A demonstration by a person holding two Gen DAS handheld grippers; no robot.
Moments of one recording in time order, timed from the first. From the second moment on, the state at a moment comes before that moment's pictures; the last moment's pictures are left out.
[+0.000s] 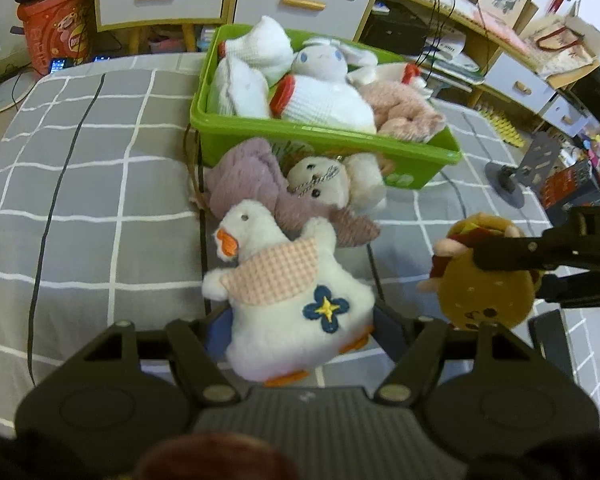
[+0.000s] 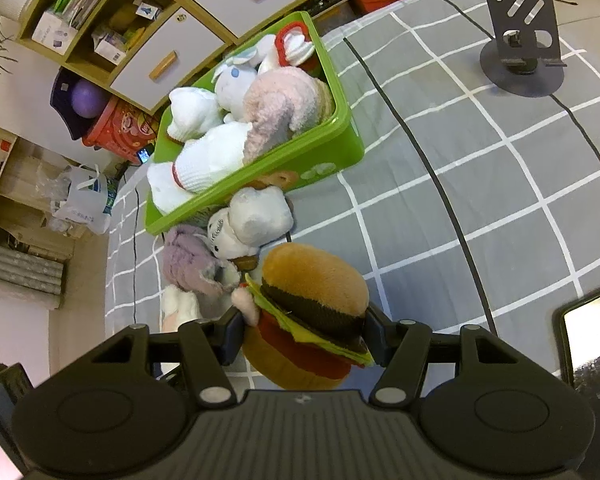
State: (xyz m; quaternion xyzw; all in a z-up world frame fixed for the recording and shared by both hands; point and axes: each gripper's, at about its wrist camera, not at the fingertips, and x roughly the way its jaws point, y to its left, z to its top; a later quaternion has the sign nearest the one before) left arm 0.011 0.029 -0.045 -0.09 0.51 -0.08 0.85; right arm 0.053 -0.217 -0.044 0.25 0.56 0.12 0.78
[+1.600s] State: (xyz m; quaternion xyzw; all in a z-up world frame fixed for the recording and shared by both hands) left arm 0.165 0.060 -0.033 -0.18 0.36 -0.04 0.91; right arm 0.180 -0.170 -0.025 0.37 0.36 0.10 0.85
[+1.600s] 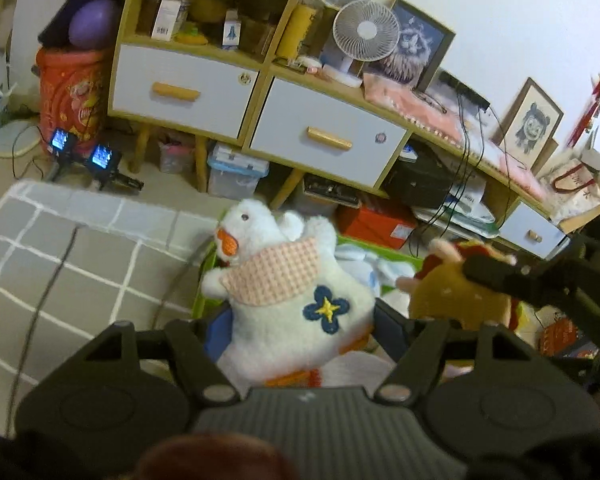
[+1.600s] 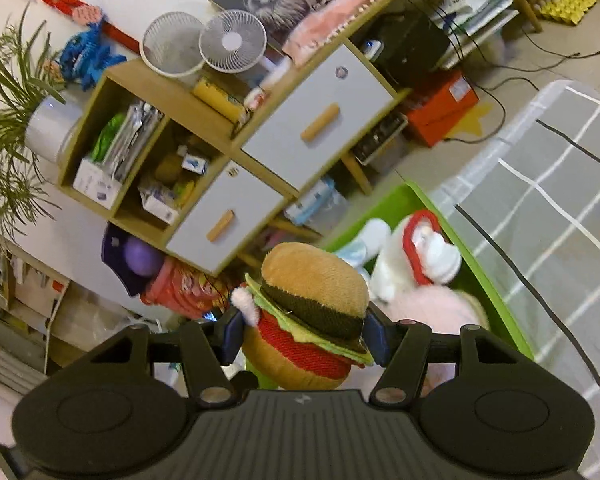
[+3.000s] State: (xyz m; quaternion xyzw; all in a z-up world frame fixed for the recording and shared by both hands) left arm 0.160 0.062 -0.038 -0.18 0.35 -0.05 0.92; right arm 0.187 -0.163 -0.036 0.36 0.39 0.11 0.84
